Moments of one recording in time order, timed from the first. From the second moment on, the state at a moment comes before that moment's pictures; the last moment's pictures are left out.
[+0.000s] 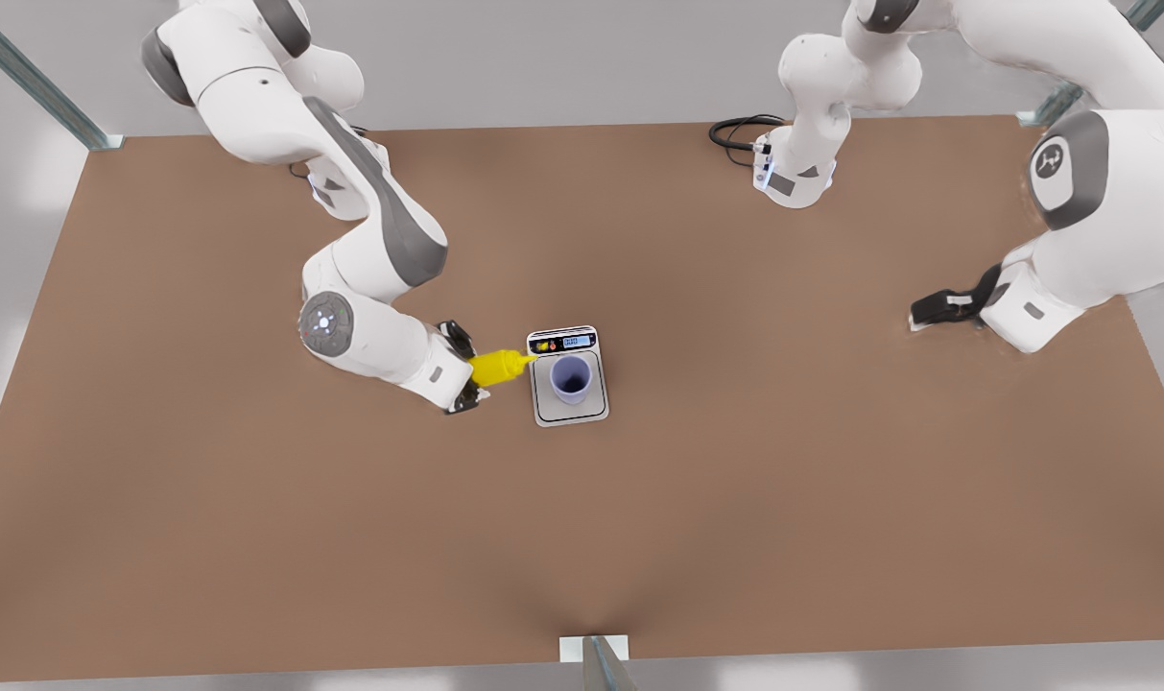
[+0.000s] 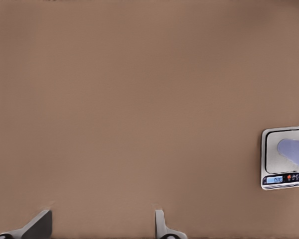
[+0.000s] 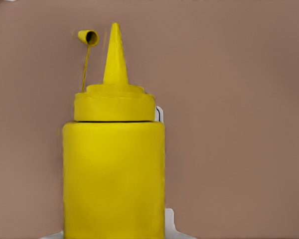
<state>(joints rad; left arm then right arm) -0.21 0.11 0.21 -1.45 -0.11 1.47 -0.03 0.16 0.41 0.38 -1.54 0.24 1.97 -1.27</state>
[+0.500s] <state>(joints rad) -0.21 0.07 0.19 -1.68 0.05 1.67 -0.03 -0.14 0.43 0.38 -1.54 0.70 1.77 -1.63</state>
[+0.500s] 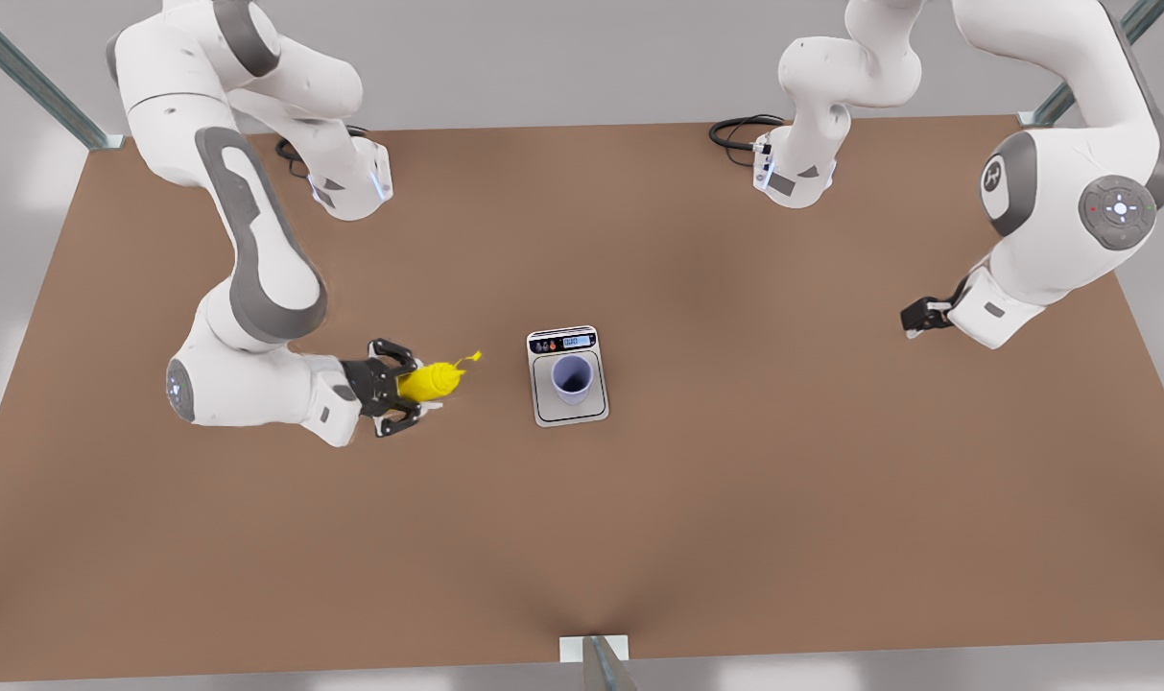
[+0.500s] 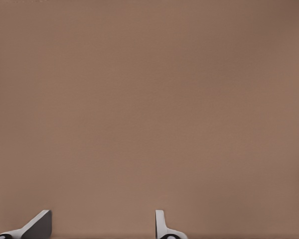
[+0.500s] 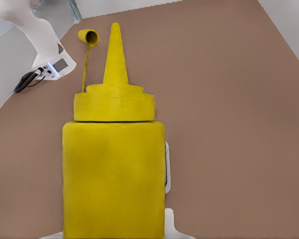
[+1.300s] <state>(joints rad) -0.21 0.08 0.18 -1.68 0.05 1.67 -0.03 -0.35 1.05 0.37 -1.56 1.07 1.64 -2.50</state>
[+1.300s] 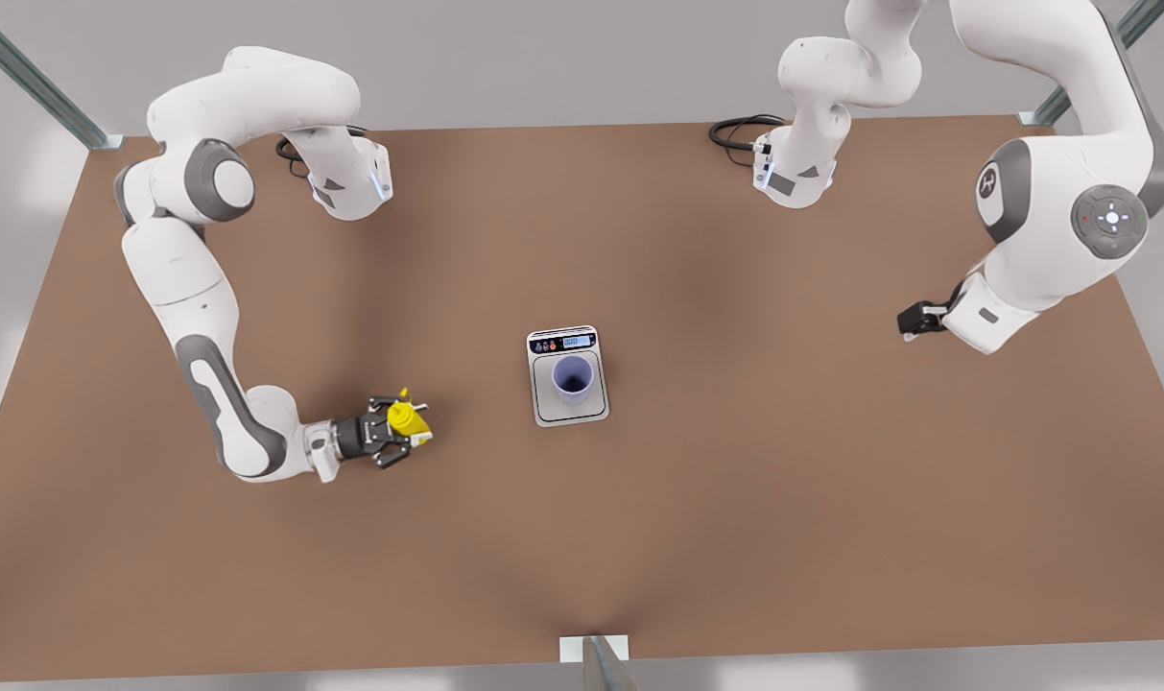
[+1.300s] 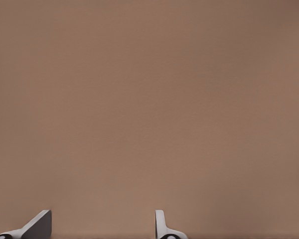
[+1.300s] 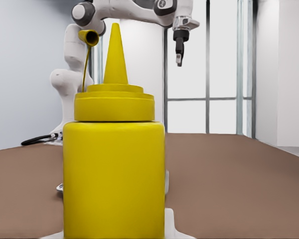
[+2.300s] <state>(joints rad) -0.20 0.09 0.17 -1.68 0.05 1.70 -0.03 -0.50 0.78 0.70 -1.08 0.26 1.39 -1.18</state>
